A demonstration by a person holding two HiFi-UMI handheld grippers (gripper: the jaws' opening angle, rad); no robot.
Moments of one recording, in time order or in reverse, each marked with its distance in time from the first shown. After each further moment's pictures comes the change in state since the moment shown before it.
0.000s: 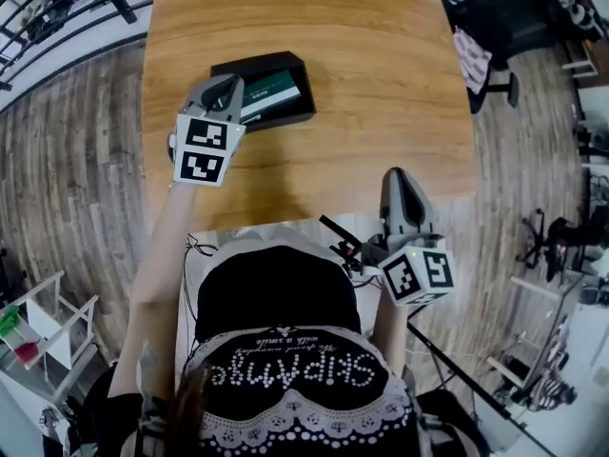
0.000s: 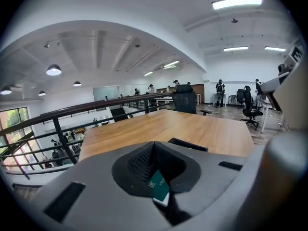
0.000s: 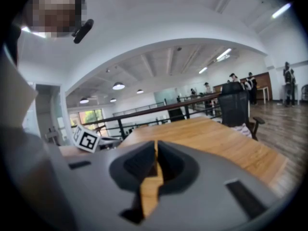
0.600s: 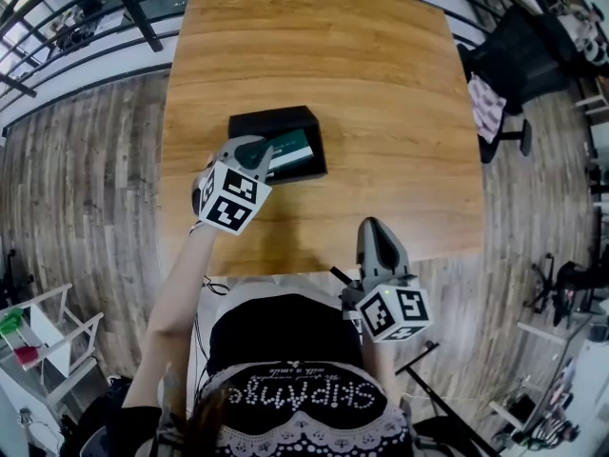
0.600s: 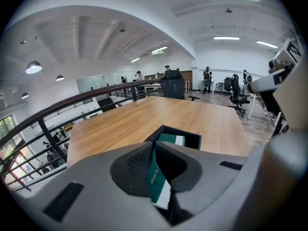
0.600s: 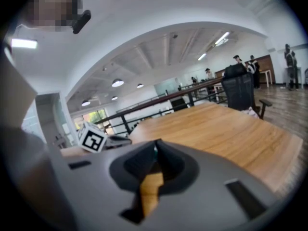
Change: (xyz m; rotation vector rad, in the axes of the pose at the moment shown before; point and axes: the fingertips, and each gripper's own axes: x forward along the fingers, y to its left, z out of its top) left arm 0.029 -0.027 -0.030 0.087 0.174 -0.137; right arm 0.047 0.021 -0.034 0.098 0.110 0.056
